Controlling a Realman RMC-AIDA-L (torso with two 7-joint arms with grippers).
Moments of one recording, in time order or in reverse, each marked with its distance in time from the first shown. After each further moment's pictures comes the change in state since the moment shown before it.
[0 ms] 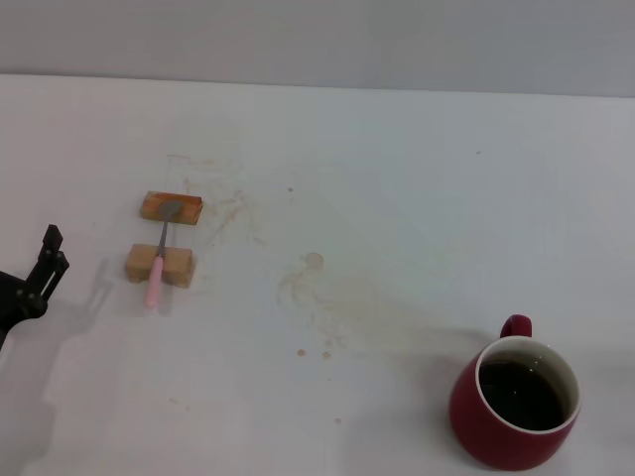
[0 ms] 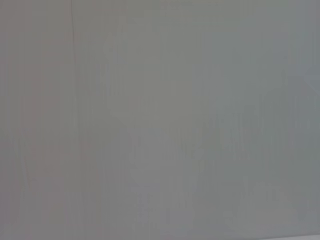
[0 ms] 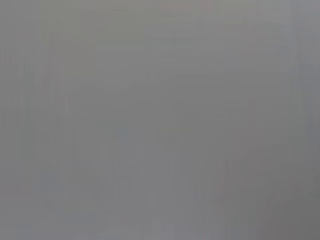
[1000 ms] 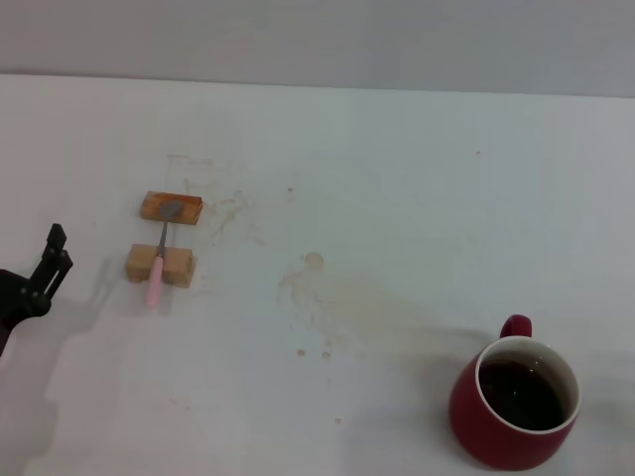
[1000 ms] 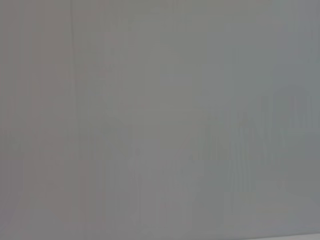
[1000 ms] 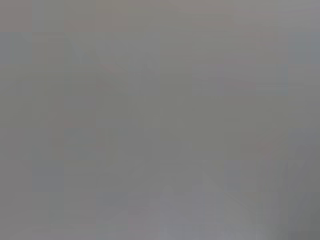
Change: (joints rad) left arm -0.005 0.000 0.000 -0.002 0.002 -0.008 0.000; right arm -0.038 0.001 -0.159 0.172 0.000 -0.043 -0.189
